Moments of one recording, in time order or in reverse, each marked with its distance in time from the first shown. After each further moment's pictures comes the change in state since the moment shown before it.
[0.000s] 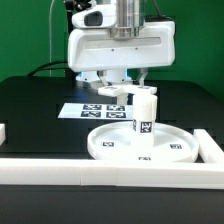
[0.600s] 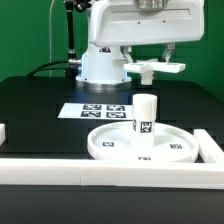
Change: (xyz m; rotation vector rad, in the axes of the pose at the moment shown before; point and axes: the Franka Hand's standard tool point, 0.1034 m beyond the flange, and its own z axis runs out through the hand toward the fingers) arm 0.030 -0.027 -0.030 0.007 0.011 0.010
